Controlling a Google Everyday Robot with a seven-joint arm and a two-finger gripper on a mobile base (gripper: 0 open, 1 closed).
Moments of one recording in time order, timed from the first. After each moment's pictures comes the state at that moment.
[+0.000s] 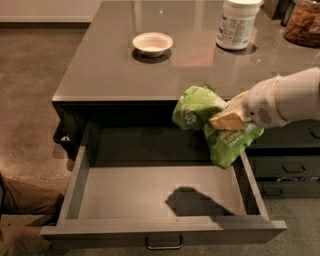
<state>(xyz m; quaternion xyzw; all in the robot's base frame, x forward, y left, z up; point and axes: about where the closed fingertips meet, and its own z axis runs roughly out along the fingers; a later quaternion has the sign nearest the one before) 0.515 -0.164 0.880 -0.42 0.81 0.12 0.38</state>
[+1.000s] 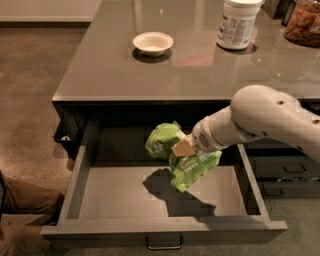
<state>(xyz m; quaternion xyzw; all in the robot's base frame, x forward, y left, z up) 0.519 -0.087 0.757 -0.33 0.89 0.17 0.27</state>
